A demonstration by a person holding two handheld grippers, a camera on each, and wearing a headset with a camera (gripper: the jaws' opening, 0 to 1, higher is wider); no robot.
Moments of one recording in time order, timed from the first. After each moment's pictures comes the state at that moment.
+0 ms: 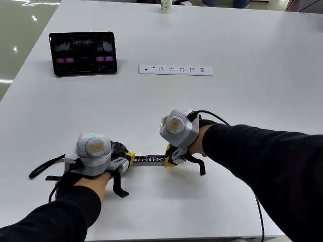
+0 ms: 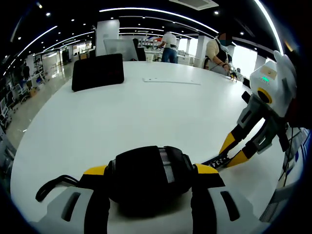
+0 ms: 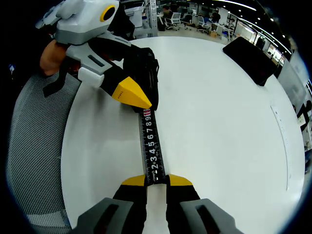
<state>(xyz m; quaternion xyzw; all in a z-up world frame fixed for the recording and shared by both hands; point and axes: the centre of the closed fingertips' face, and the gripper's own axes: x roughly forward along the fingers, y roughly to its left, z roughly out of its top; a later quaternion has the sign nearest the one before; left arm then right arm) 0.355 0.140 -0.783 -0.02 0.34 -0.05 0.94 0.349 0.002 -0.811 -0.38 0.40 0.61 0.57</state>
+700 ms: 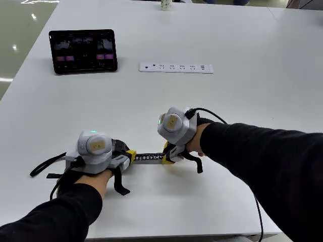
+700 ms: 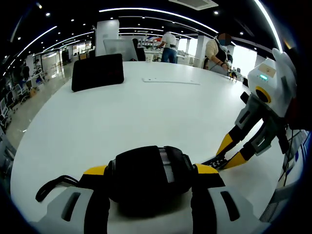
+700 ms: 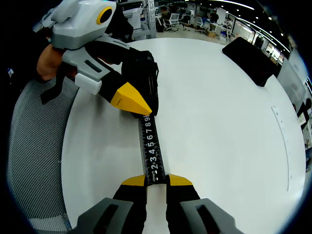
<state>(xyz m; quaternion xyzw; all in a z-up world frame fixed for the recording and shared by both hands) 0.355 0.140 -0.782 -0.02 0.34 -0.05 0.94 0.348 0.012 -0.810 -0.37 0.40 0.61 0.58</state>
